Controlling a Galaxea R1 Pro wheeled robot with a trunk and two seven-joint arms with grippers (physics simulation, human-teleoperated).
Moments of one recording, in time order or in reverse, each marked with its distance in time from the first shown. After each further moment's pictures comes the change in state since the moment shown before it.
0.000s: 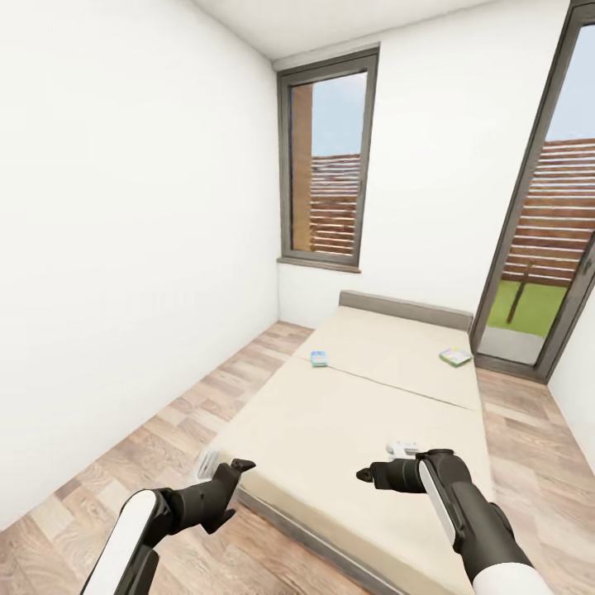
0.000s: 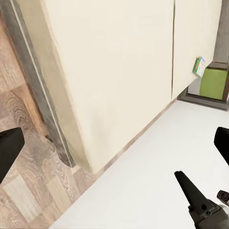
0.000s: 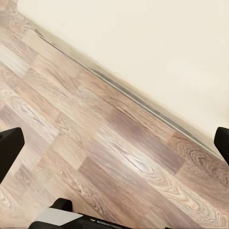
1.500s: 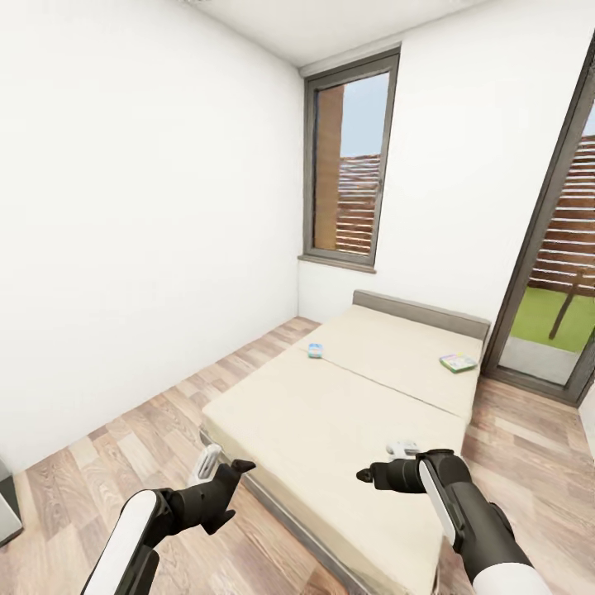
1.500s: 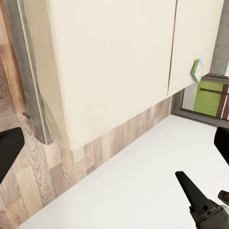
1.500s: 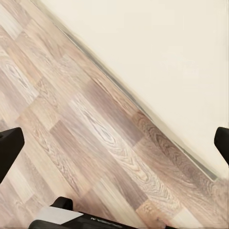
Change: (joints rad) left arm 0.000 0.000 -0.002 0.003 -0.001 0.000 0.001; right arm 0.000 0.000 0.000 0.000 0.000 0.006 0.002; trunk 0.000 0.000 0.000
